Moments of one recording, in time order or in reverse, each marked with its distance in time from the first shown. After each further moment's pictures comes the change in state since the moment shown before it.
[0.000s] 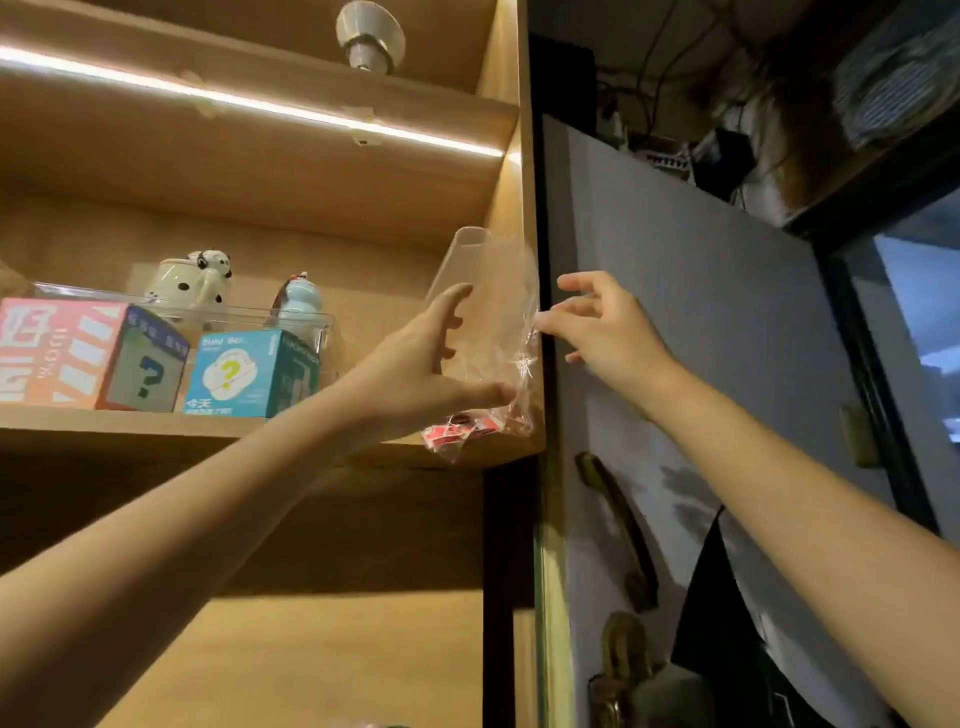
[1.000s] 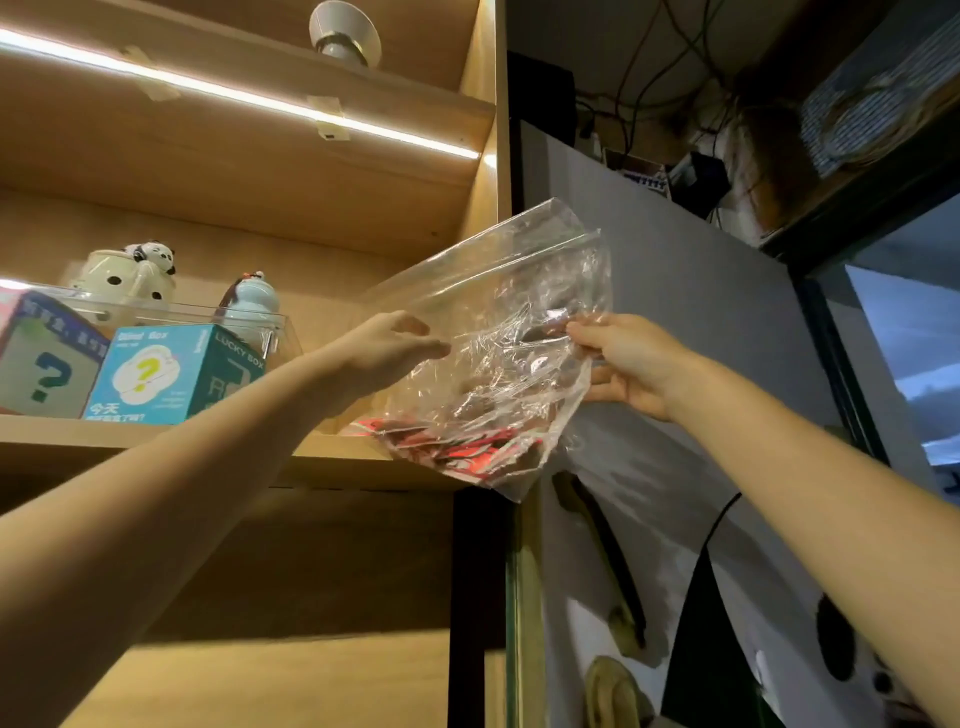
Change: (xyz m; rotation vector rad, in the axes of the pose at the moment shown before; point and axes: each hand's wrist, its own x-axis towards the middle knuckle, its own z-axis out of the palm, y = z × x) left_hand 0.070 -0.043 0.018 -0.106 0.082 -0.183; right_hand 0.026 0.047 -0.030 0.264 -0.108 0.308
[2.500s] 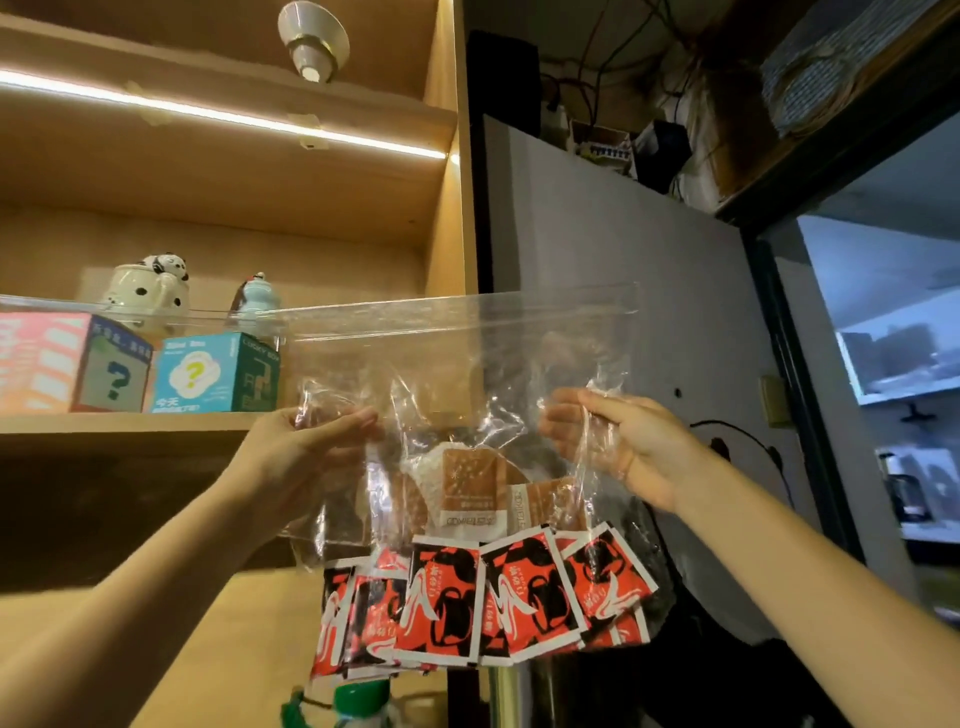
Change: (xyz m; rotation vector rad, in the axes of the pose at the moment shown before) left_hand -0.138 0.001 -0.015 -0.705 0.060 -0.253; right_hand -0.130 0.014 -0.017 0.488 -0.013 0.187
